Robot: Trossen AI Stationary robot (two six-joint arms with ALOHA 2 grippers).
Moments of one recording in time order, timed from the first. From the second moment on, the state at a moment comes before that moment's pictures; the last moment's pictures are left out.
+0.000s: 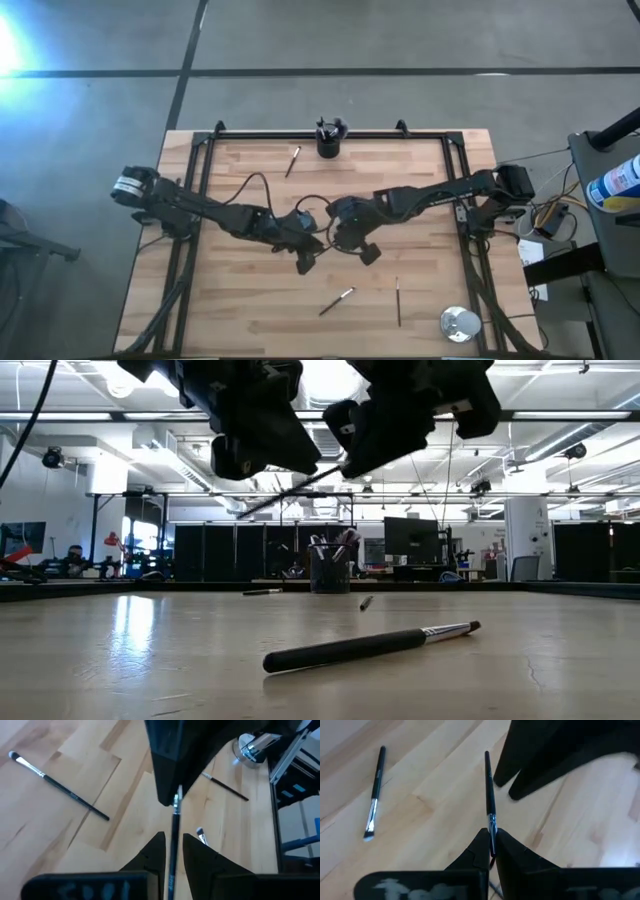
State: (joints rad) left arm -0.21 1.53 0.99 -0.09 -0.11 -0.63; right arm 0.09 1.68 1.22 -0.41 -0.18 -0.53
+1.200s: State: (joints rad) left arm -0.08 1.51 0.72 0.49 -0.15 -0.34; right arm 0.00 1.55 1.12 -0.44 -0.12 -0.42
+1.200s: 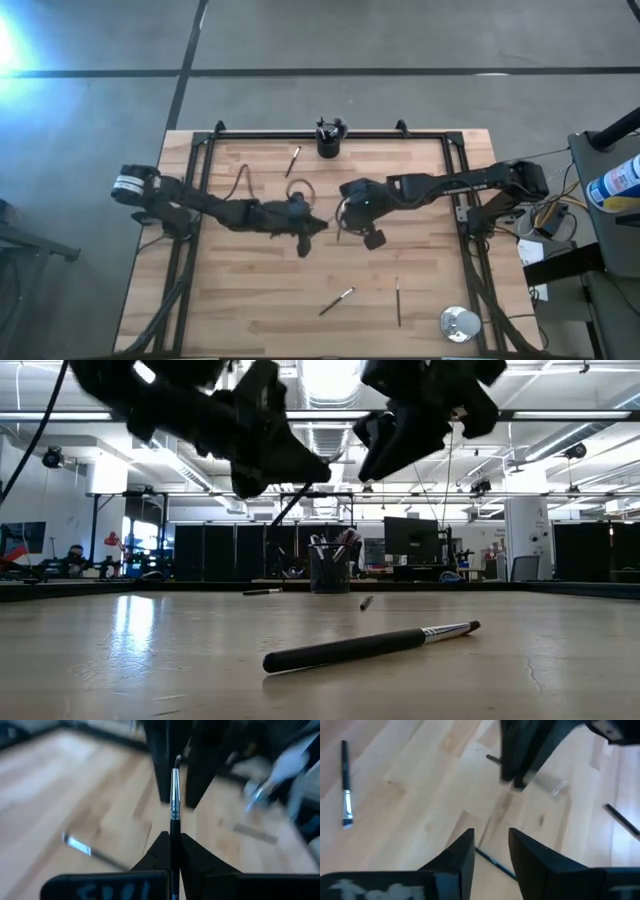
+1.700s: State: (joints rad) left arm 0.47 1.59 0.66 1.13 0.20 -0.08; right arm -0.16 1.36 0.65 0.19 -0.13 -0.29
